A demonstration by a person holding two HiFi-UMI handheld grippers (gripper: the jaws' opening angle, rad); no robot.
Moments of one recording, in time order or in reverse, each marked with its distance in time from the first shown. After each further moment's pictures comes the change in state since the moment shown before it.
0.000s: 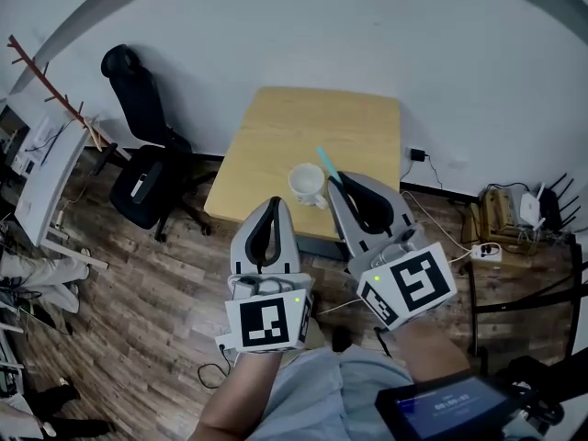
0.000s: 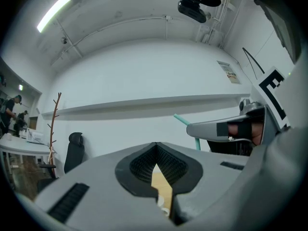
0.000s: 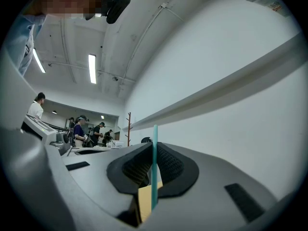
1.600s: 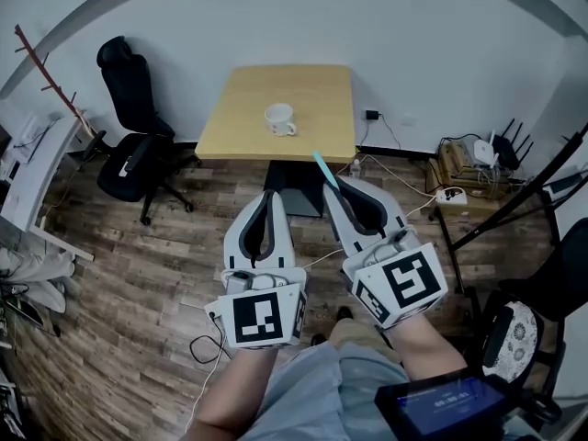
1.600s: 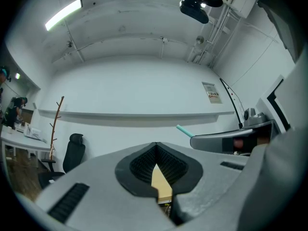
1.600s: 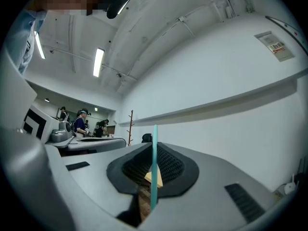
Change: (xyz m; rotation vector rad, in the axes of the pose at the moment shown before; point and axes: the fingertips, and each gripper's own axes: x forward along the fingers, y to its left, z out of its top) left arm -0.296 -0.063 0.057 -0.052 -0.075 -0.114; right arm -0.241 0.206 0.033 -0.083 0.039 -0.124
